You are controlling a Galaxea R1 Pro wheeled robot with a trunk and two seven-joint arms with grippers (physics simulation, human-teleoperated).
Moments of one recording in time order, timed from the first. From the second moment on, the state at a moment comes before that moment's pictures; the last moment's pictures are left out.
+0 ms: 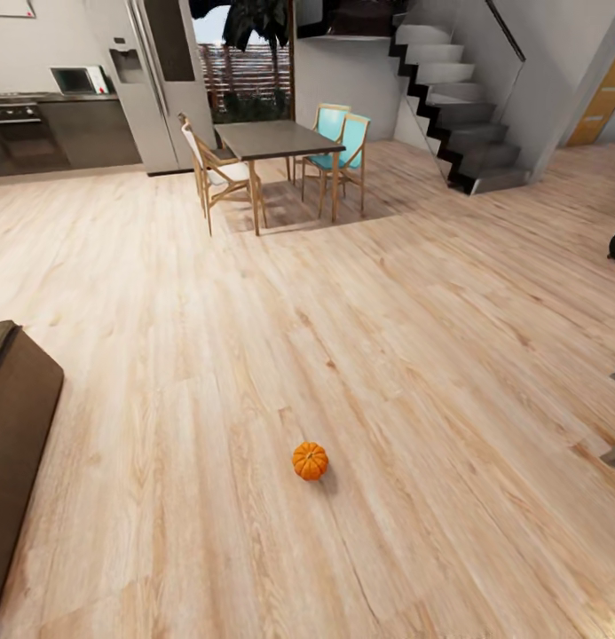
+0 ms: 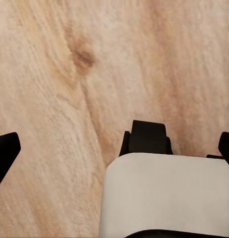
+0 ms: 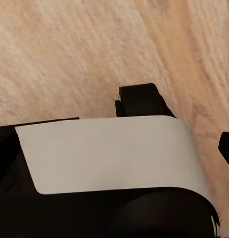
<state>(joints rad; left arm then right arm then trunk) -0.36 0.11 -1.65 -0.16 1.72 -0.25 0.19 -0.39 0.05 0.45 0.03 -0.56 -0.08 -0.07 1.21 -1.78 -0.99</state>
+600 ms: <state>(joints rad) -0.36 0.11 -1.65 -0.16 1.72 -0.25 0.19 -0.39 0.05 0.45 0.03 -0.56 -0.08 -0.07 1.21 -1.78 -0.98</state>
